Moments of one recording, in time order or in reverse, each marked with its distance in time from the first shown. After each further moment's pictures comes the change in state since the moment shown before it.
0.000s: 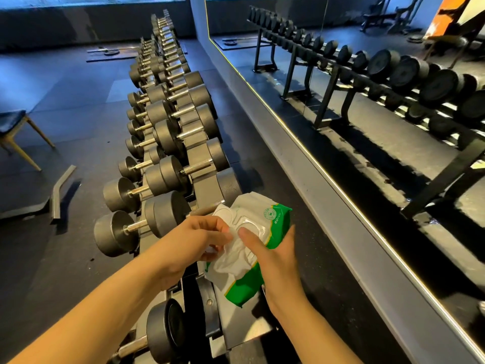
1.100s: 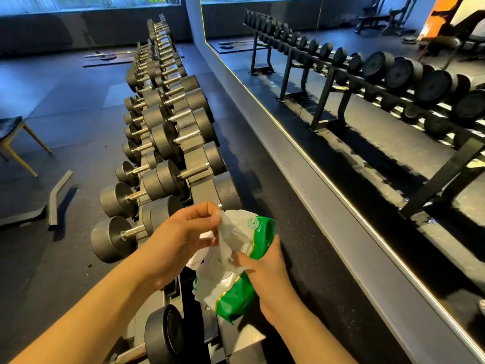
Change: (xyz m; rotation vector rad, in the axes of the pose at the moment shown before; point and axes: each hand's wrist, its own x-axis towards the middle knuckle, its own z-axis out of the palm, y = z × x) left_hand 0.006 -0.001 -0.009 -0.271 -0.069 0.291; right_hand 0.015 0.024 0.004 -0.032 -0.039 0.110
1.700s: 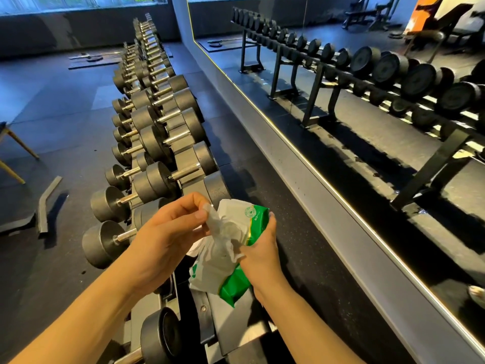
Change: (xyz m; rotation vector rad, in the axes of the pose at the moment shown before) left_hand -0.009 0.015 0.012 -0.058 -0.017 0.140; right_hand 0.010 -0.025 -0.003 -0.174 0.049 -0.002
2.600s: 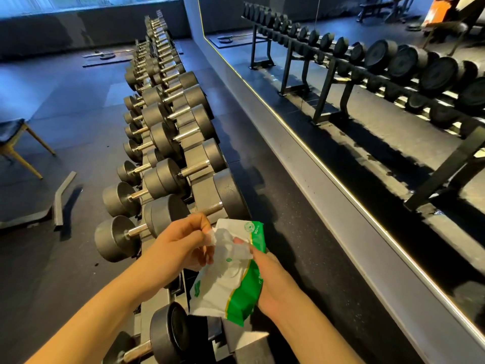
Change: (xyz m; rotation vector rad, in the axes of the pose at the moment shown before) left_hand -0.007 -0.021 -0.018 0.367 0.058 -0.205; right_hand 0.002 0.037 0.002 0.587 -0.247 0.321
